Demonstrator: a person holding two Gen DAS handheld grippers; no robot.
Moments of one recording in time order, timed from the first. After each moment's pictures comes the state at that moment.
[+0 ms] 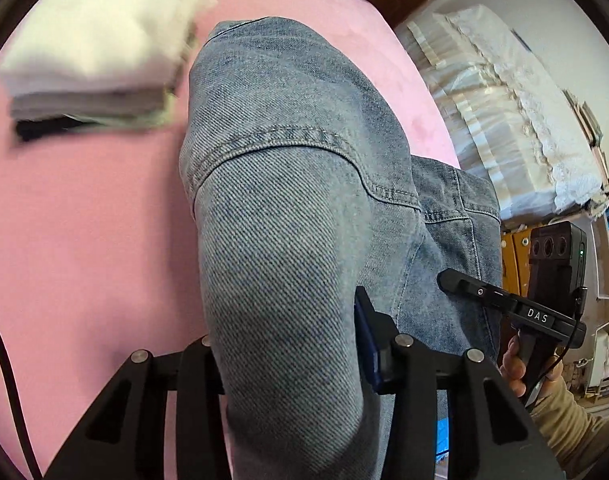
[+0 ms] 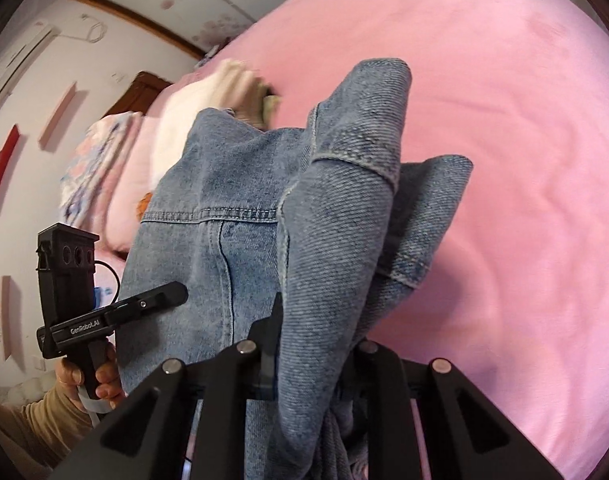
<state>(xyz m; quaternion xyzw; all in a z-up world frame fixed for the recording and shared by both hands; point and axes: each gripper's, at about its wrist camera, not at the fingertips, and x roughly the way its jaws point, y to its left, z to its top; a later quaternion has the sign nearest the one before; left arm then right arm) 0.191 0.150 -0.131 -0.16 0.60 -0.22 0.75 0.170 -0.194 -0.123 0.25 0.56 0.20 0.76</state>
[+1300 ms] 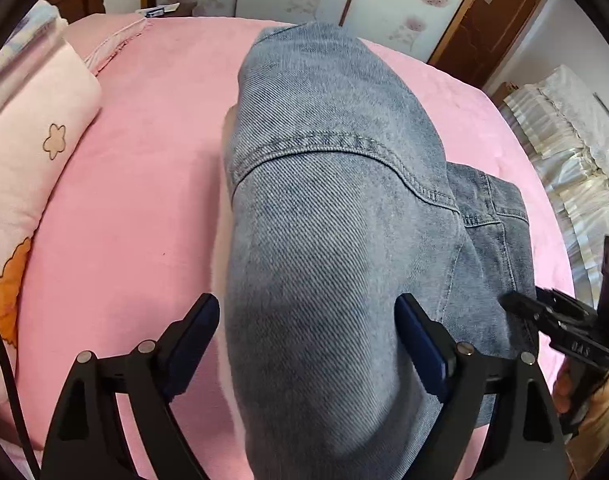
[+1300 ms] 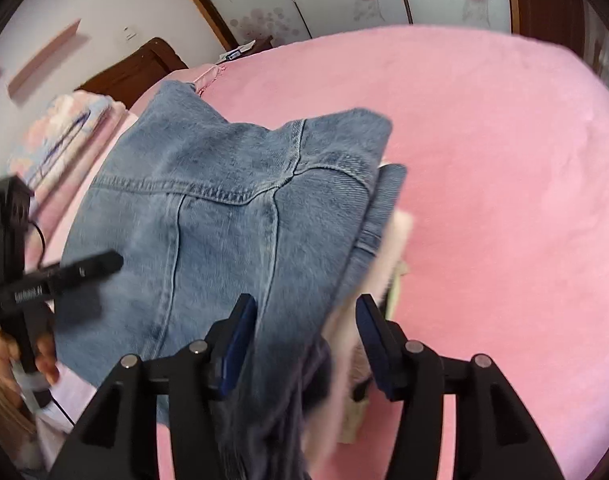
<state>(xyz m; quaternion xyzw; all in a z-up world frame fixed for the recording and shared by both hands) 0.537 0.398 -0.118 -0.09 0.54 -0.08 0.84 0.516 0.080 -0.132 0.07 0.52 0.18 0.83</state>
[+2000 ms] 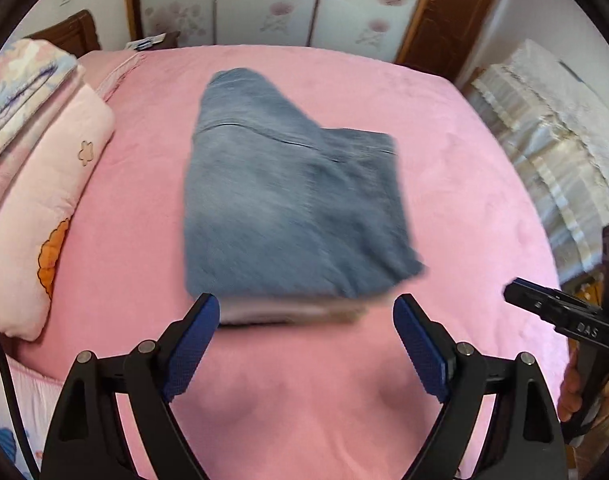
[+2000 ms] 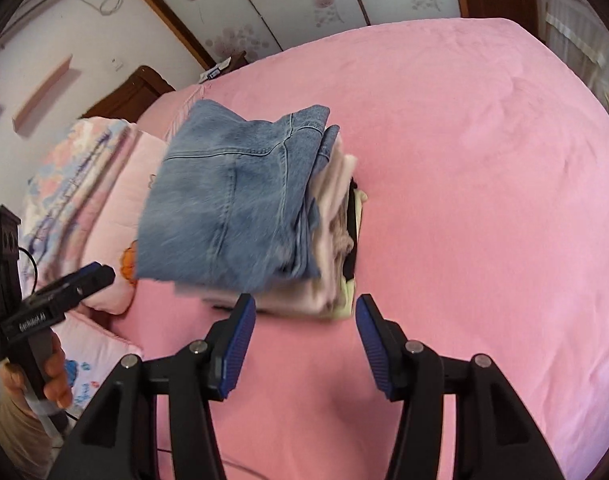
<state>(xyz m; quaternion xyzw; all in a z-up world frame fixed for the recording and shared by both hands) 0.343 0.318 -0.003 -0.04 0.51 -0.11 0.85 0.349 0.012 -0.029 0.15 0.53 0.14 0.82</state>
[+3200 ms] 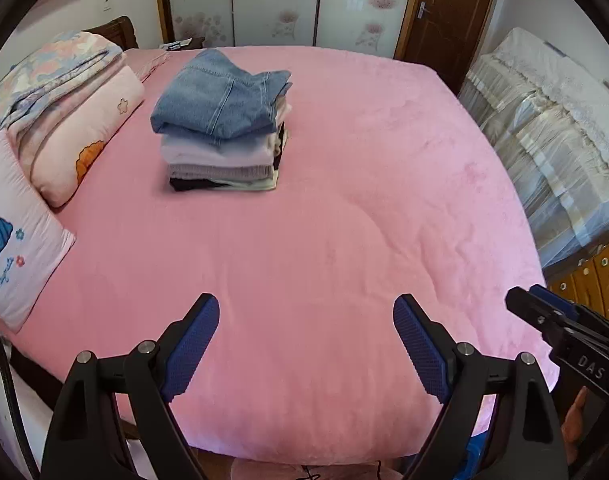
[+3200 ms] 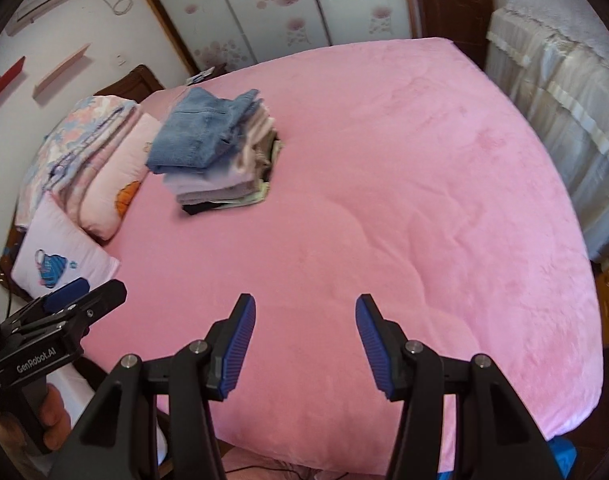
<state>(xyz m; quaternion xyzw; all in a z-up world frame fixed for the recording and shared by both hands) -0.006 0.095 0.027 -0.03 0.50 -0.02 0.87 0.033 -0.153 0.021 0.09 0.50 0.08 0.86</state>
